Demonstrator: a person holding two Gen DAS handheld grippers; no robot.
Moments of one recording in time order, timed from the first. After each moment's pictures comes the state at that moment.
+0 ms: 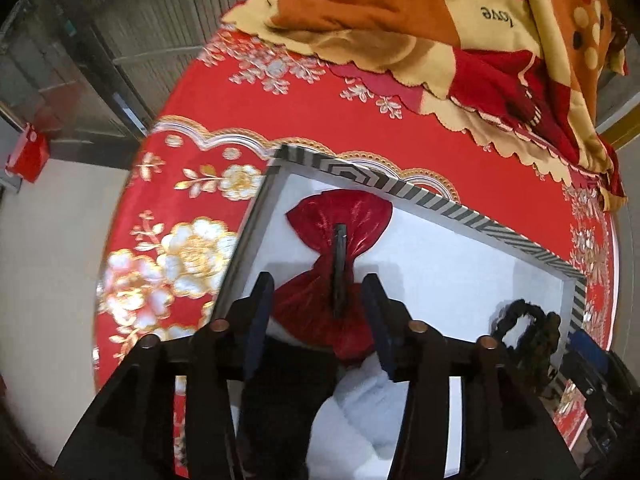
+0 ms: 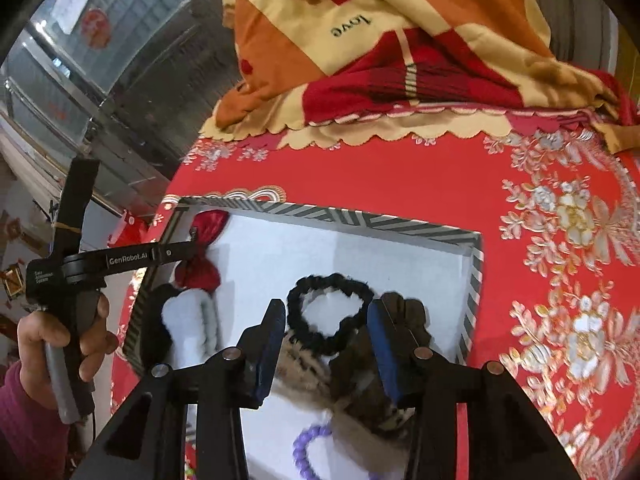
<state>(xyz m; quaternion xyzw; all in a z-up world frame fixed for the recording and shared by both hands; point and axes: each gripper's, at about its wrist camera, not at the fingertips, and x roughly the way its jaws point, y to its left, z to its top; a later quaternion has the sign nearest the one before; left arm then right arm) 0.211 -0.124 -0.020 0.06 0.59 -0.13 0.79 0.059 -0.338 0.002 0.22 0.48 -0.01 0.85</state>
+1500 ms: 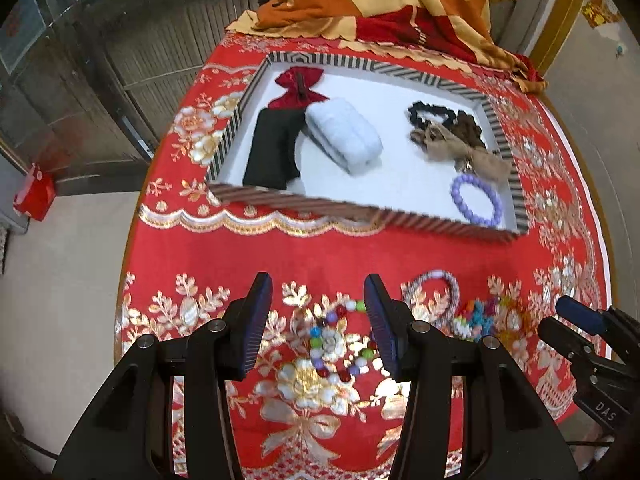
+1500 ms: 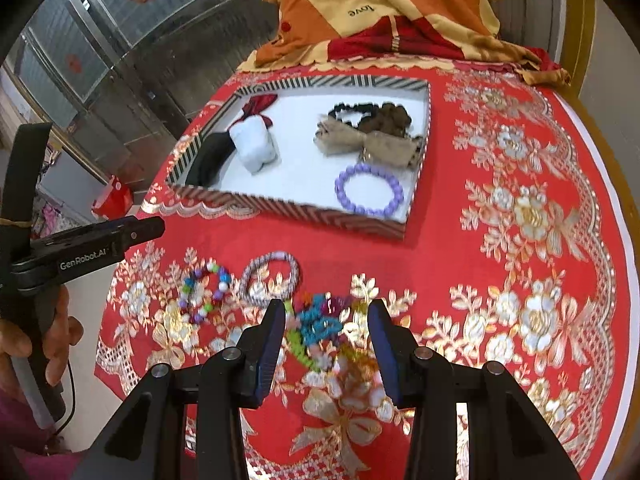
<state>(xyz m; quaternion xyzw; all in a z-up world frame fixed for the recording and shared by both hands) -0.035 -0.052 0.021 0.12 0.53 -0.19 0.82 -0.148 -0.221 0.011 0.18 0.51 -0.05 0.84</state>
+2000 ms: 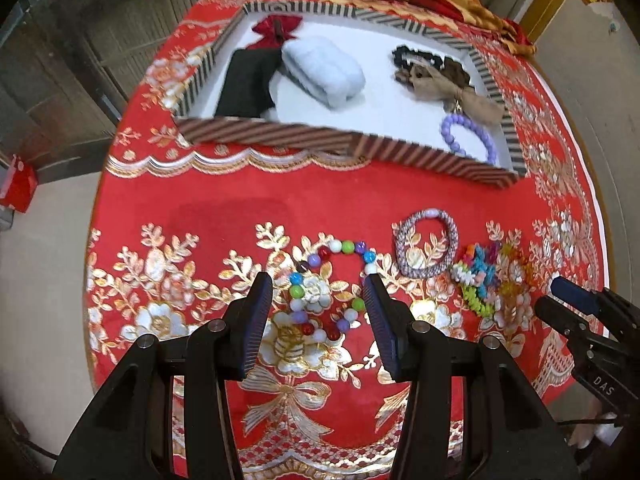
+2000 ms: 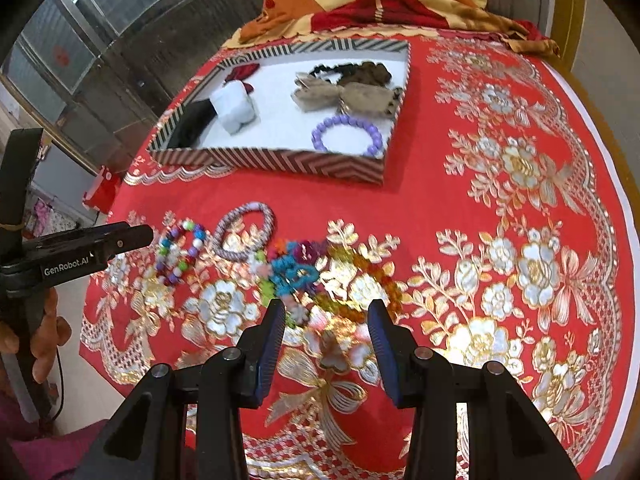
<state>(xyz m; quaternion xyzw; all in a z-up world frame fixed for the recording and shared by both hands) -0.051 -0.049 -0.014 0.12 0.58 -0.22 0.77 -0.171 -0.226 -0.021 0.18 0.54 -0.06 0.82</state>
